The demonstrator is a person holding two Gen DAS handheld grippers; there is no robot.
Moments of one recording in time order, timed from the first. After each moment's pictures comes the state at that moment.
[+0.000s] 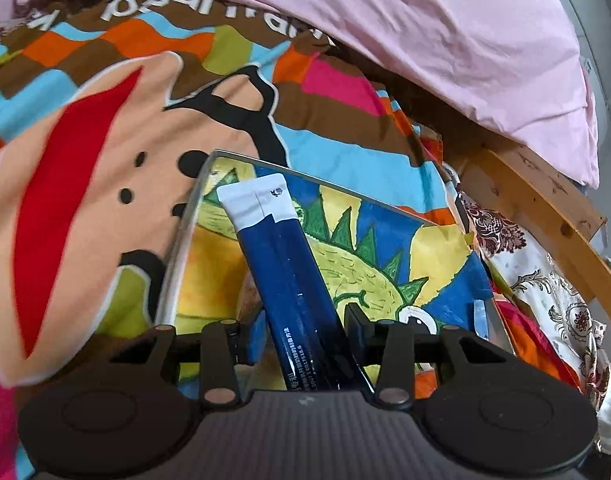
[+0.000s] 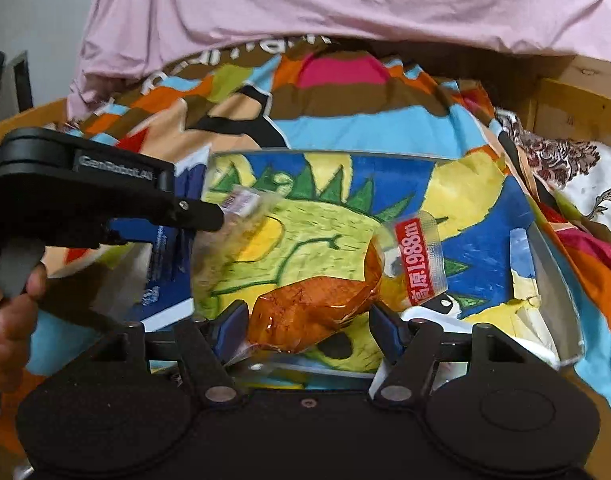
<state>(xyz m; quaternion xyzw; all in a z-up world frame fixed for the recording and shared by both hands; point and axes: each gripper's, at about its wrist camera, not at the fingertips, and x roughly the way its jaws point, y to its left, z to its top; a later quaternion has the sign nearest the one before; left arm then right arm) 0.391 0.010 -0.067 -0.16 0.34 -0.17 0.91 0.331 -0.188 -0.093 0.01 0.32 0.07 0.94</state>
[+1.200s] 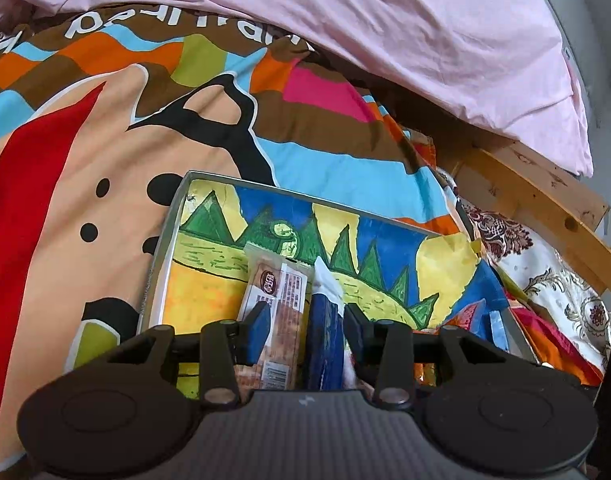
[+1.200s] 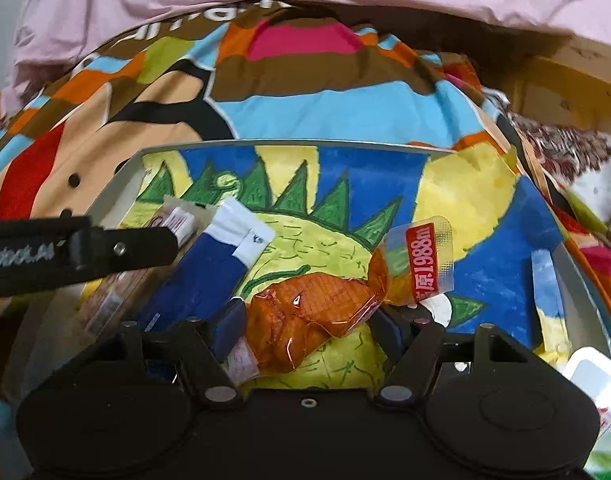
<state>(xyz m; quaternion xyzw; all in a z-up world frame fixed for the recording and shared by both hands) 0.421 0.002 -0.082 -0.14 0.30 -0.19 0.92 0.410 -0.174 -0.109 0.02 0.35 -0.01 0.94</state>
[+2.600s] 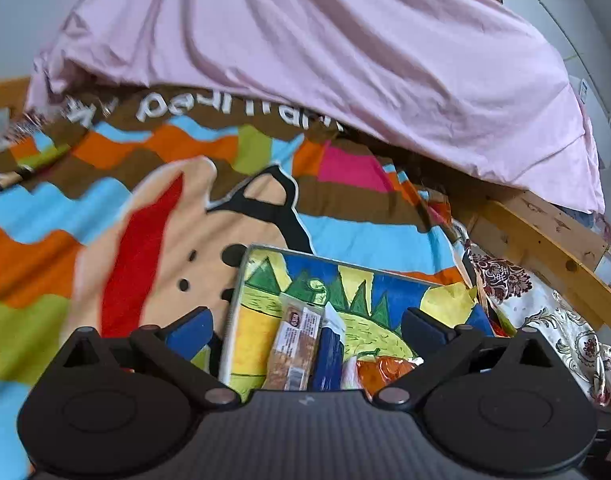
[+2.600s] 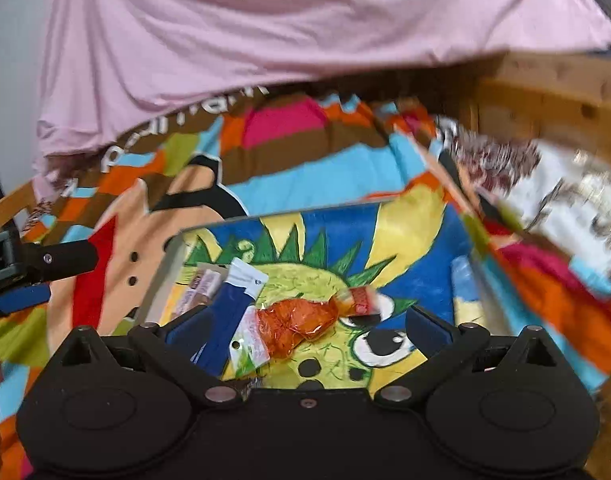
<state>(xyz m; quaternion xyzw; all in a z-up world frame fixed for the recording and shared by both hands) 0.333 0.028 -0.001 -0.13 0.25 -0.10 0.95 0.290 -0.214 -0.016 0.08 0.28 0.02 0.96</state>
